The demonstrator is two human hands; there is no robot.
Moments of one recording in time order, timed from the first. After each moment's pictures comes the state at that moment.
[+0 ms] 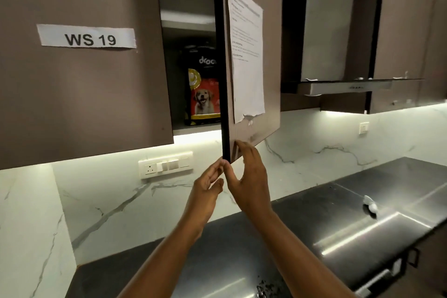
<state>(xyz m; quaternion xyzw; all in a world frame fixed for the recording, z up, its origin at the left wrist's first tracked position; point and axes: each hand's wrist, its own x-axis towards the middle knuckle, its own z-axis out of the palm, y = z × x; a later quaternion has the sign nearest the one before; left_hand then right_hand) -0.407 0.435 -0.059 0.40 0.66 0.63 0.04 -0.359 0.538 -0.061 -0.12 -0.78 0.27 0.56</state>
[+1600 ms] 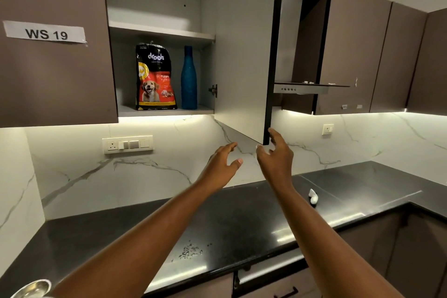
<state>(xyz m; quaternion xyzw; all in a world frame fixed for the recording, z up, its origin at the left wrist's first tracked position) -0.160 0.624 -0.040 0.44 0.77 0.46 -0.04 -0.075 0.742 -0.033 -0.20 -0.73 0.37 0.53</state>
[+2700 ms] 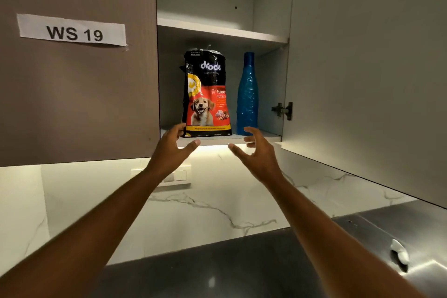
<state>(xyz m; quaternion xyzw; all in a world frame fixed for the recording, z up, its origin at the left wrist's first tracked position) -0.558 0.492 0.027 0.34 0.78 0.51 -0.16 -0.440 0.693 0.012 -0.09 -0.83 0.36 0.41</state>
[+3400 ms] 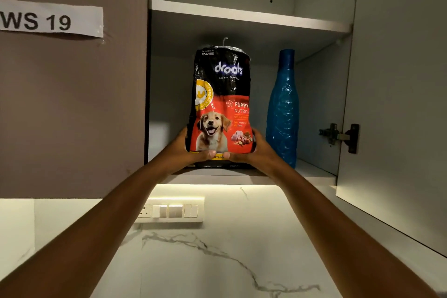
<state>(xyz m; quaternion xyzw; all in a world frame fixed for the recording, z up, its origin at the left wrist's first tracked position) -0.705 0.571 0.064 0.37 0.74 0.56 -0.07 -0.642 0.790 0.066 0.08 -0.83 0.49 0.25</state>
